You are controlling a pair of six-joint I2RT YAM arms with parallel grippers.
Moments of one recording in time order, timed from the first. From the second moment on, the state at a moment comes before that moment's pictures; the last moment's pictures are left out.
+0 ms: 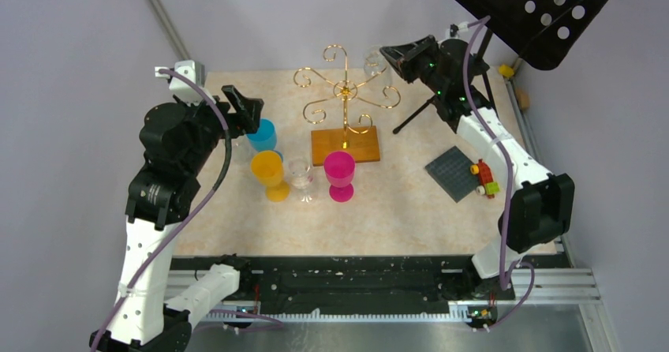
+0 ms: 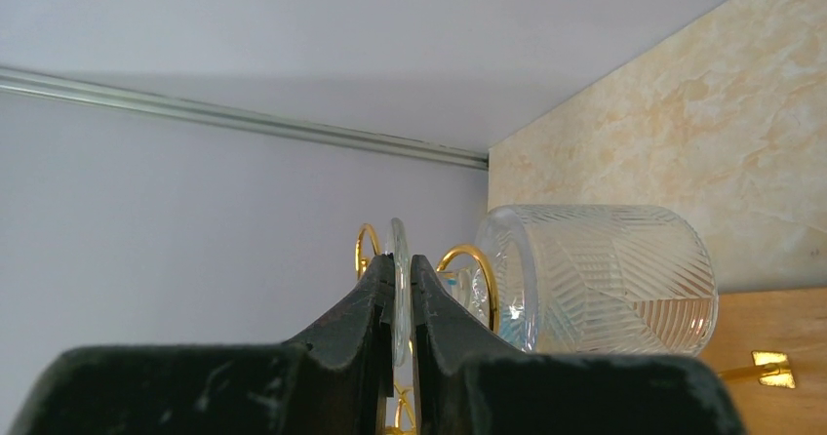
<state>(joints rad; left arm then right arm) -0.26 0.91 1.45 -0.62 -0.02 -0.31 0.35 1.59 1.48 0.06 -0.15 1.23</state>
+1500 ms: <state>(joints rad) -0.26 0.91 1.45 -0.62 0.01 -0.31 0.36 1.72 1.55 0.18 -0.34 1.32</state>
